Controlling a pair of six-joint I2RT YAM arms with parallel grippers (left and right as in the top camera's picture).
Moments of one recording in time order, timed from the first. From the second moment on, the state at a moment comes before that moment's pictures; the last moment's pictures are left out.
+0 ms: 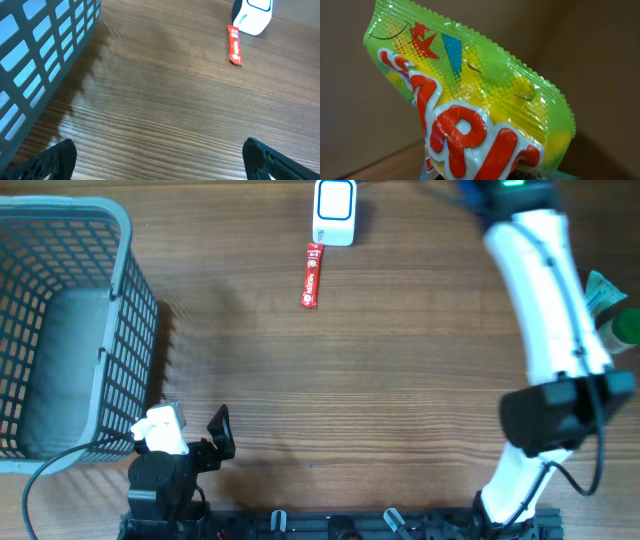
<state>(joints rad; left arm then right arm) -0.08 0.01 0.32 -0.83 -0.05 -0.32 0.13 2.00 2.15 -0.68 0.82 0.20</state>
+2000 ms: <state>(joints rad) -0.08 0.01 0.32 -0.83 -0.05 -0.32 0.47 2.26 2.10 -1.60 -0.50 0.54</state>
